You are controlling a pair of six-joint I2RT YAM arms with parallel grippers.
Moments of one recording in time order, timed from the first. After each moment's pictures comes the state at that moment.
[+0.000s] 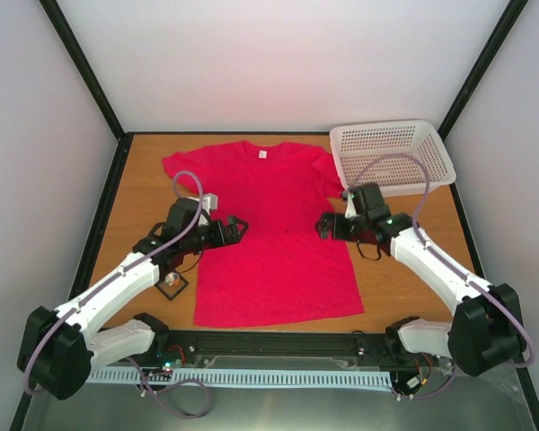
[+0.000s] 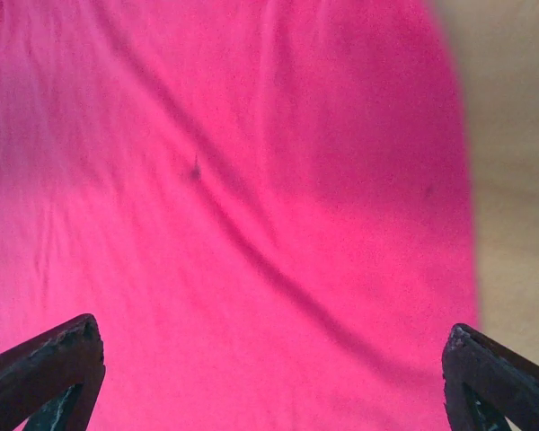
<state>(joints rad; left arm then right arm) -0.49 1.04 0.66 -0.28 0.21 -0.68 0.44 1.24 0.81 -0.54 -0.20 0.44</state>
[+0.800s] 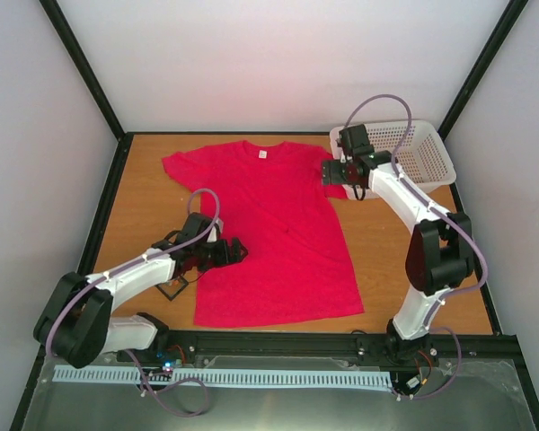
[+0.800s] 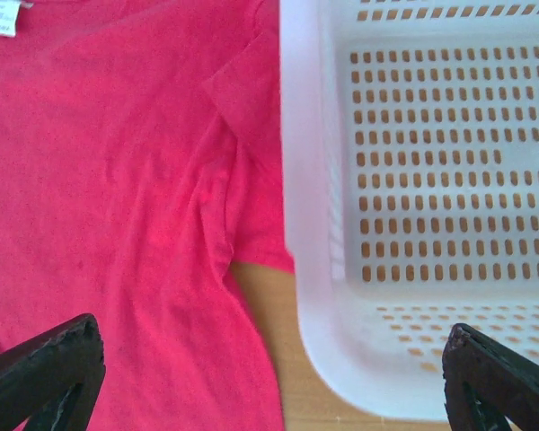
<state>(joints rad) -0.49 1.27 0.57 -0.25 0.27 -0.69 0.31 1.75 1.45 -0.64 0.10 0.19</state>
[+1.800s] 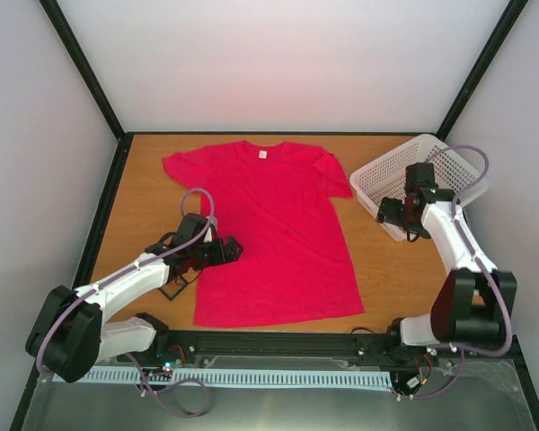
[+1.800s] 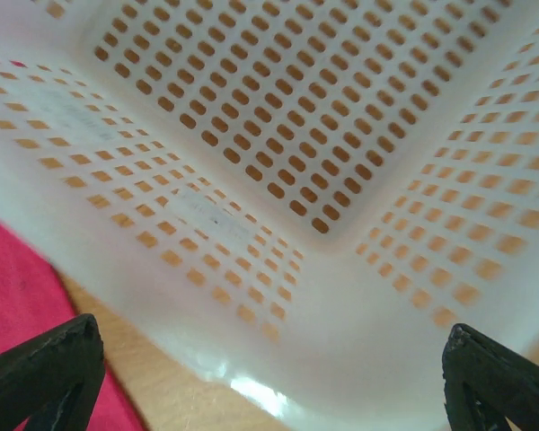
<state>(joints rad) -0.49 1.17 0.54 -0.29 0.18 -0.69 -0.05 1.45 1.08 -0.84 0.03 0.28</state>
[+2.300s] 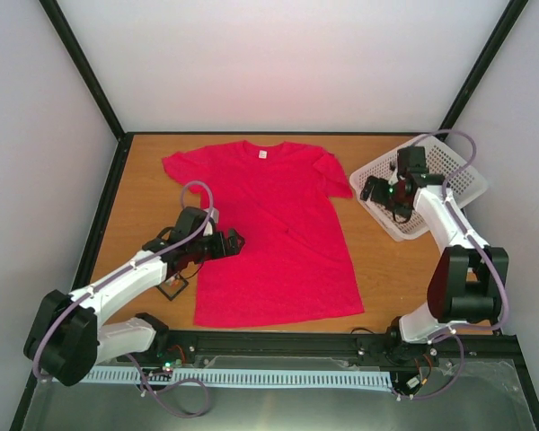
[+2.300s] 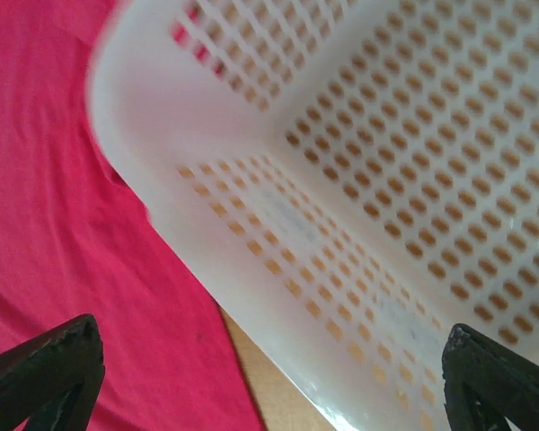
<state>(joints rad) -0.49 1.15 0.60 -0.30 0.19 -0.66 0.00 1.54 1.23 -0.74 -0.17 0.33</state>
